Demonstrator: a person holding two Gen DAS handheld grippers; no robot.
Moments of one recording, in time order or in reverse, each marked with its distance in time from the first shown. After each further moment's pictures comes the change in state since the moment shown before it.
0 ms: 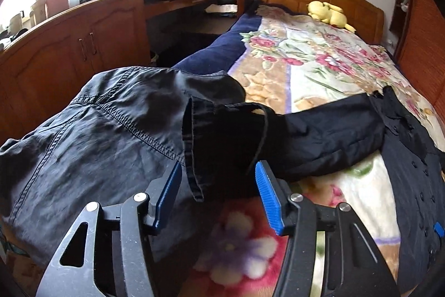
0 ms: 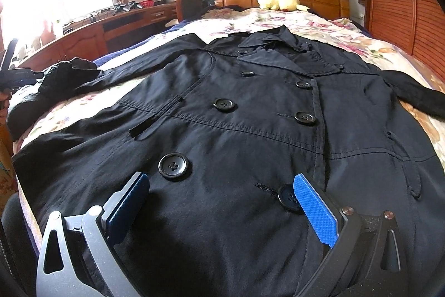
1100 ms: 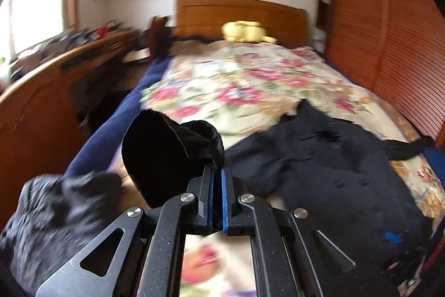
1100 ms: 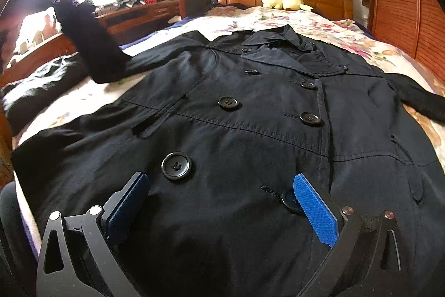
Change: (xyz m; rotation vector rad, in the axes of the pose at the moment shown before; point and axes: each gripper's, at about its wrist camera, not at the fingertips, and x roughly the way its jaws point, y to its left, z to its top) left arm -0.077 -0.205 0.077 0.285 -0.148 -0.300; right arm 0.004 0.000 0.001 -0.006 0.007 0.013
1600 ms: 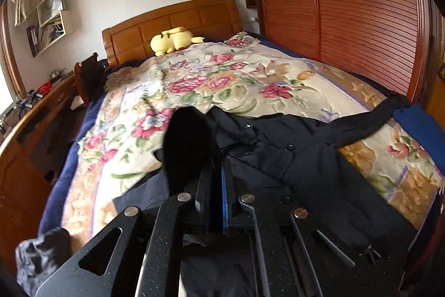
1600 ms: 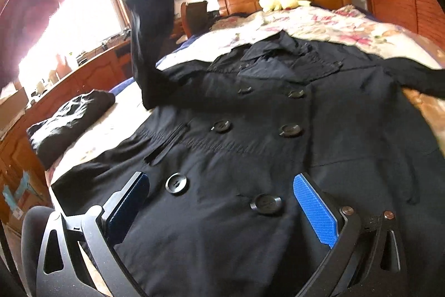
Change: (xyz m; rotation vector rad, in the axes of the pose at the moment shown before) left arm 0.001 -0.214 0.036 0.269 0.016 -0.118; right arm -0.028 -0.055 0.004 0.142 -0.063 0.131
